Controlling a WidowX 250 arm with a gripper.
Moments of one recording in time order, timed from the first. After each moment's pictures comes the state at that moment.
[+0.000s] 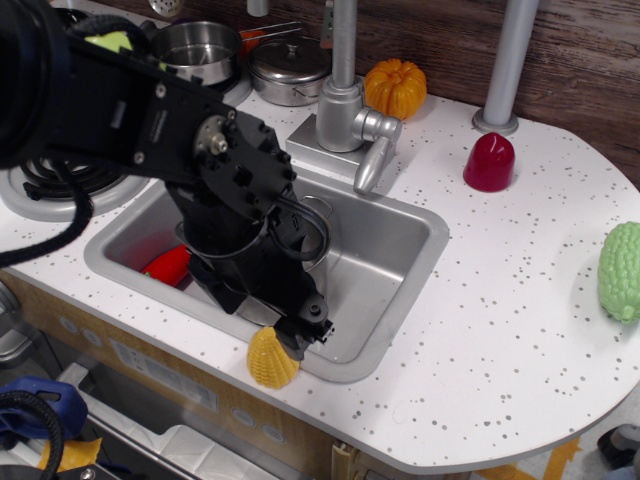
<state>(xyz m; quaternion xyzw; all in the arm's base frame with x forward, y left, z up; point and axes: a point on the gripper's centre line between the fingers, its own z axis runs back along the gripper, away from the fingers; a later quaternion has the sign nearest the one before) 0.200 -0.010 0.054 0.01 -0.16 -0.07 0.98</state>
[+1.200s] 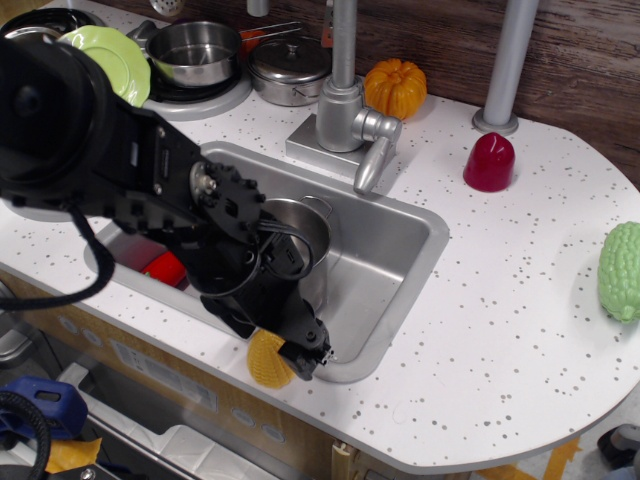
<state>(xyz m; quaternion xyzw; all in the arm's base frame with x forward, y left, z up) 0.208 -0.006 0.015 -0.03 -0.19 -0.08 0.98</state>
